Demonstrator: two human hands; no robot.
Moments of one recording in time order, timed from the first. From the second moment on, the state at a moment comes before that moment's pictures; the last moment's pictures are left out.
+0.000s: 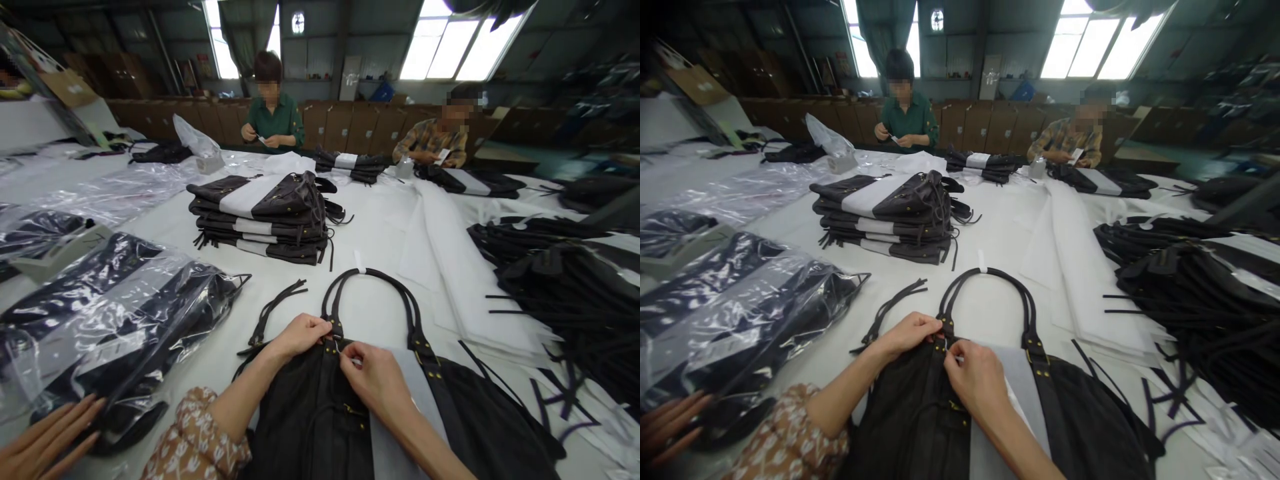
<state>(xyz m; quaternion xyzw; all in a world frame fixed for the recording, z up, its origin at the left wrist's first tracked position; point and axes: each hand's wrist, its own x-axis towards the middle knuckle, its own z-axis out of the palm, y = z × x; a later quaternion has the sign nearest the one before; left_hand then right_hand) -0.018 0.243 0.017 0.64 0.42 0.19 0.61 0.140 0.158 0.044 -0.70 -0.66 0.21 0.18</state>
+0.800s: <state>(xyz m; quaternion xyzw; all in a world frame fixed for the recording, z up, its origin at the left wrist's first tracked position) -0.032 0.236 0.013 0.68 0.47 0.18 0.54 0.107 0.141 -0.001 -0.62 -0.73 0.03 0.27</state>
